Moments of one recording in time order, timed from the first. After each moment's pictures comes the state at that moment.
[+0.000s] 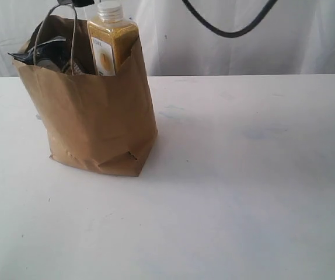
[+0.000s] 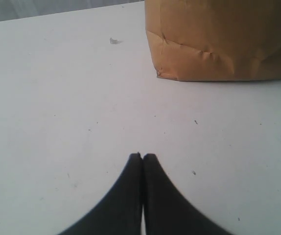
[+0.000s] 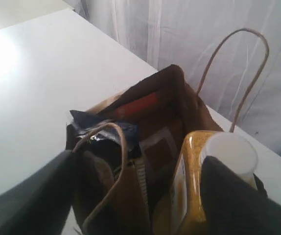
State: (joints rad) left arm -0.06 0.00 0.02 -0.25 0.40 0.33; right arm 0.73 1.78 -1.89 0.20 0.65 -0.19
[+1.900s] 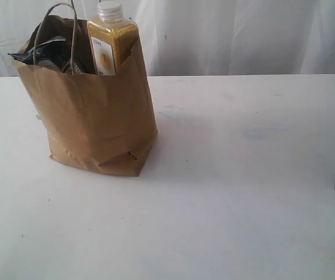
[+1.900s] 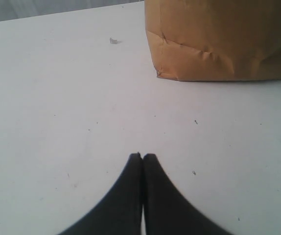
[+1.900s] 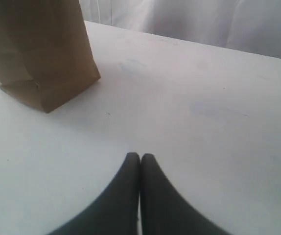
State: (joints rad) left arm -0.06 0.00 0.02 -0.25 0.40 0.33; right arm 0.38 0.37 -0.27 0.09 0.32 -0.07
